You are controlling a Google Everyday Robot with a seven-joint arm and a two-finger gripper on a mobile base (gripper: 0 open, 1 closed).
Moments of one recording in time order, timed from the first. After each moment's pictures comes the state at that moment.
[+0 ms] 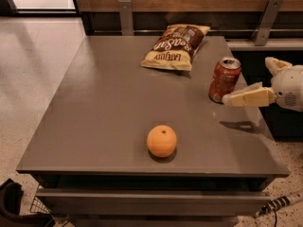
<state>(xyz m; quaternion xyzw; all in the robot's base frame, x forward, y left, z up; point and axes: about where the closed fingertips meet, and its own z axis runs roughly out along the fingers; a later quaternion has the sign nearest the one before) 0.548 -0.249 0.894 -0.32 0.76 0.13 0.54</state>
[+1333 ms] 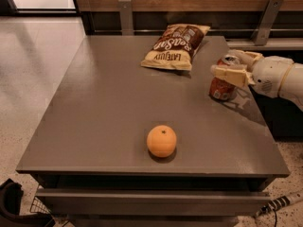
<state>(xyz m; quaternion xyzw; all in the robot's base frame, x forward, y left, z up) 0.601 -0.212 0.907 -0.33 0.69 0.21 0.61</state>
